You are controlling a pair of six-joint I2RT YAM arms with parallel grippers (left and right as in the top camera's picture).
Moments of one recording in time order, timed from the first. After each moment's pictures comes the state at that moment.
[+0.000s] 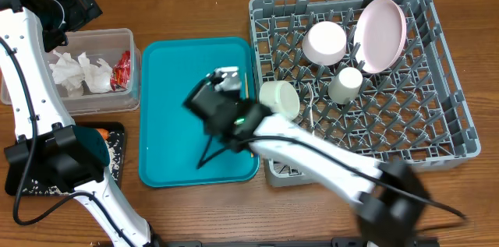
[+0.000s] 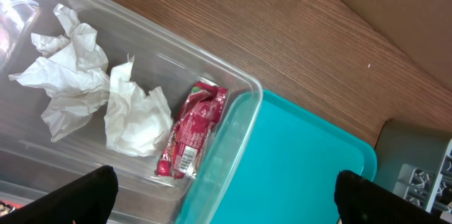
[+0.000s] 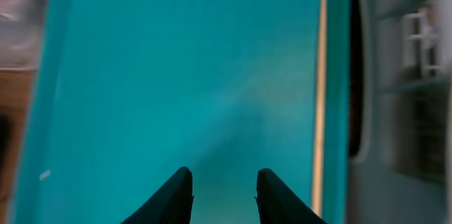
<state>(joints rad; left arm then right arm) 0.35 2.15 2.43 -1.39 0.20 -0.29 0.97 1.90 1.54 -0.75 0.34 0.80</state>
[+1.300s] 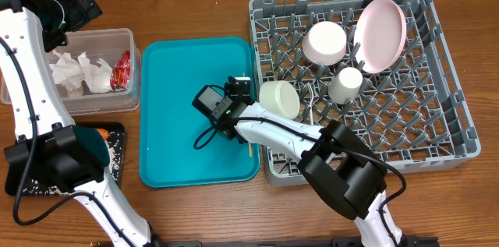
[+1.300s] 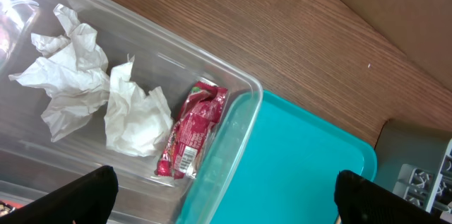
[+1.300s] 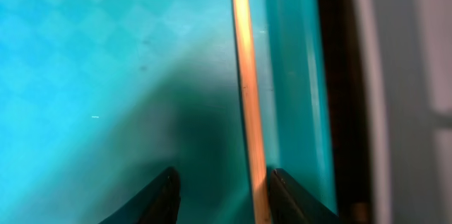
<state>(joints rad) 0.35 2.15 2.43 -1.39 0.20 -0.29 0.88 2.16 1.51 -0.68 0.38 0.87</state>
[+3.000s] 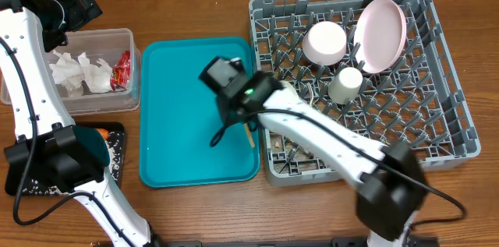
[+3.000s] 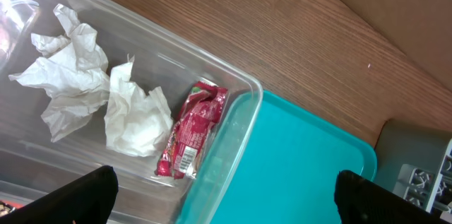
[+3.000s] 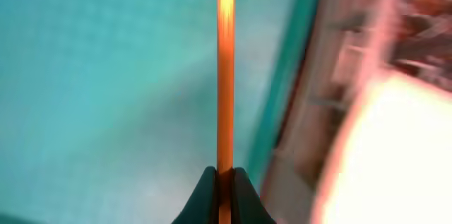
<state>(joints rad) 0.35 2.15 2.43 -1.39 0.20 -0.29 0.83 1.93 1.66 -0.97 0.17 0.47</state>
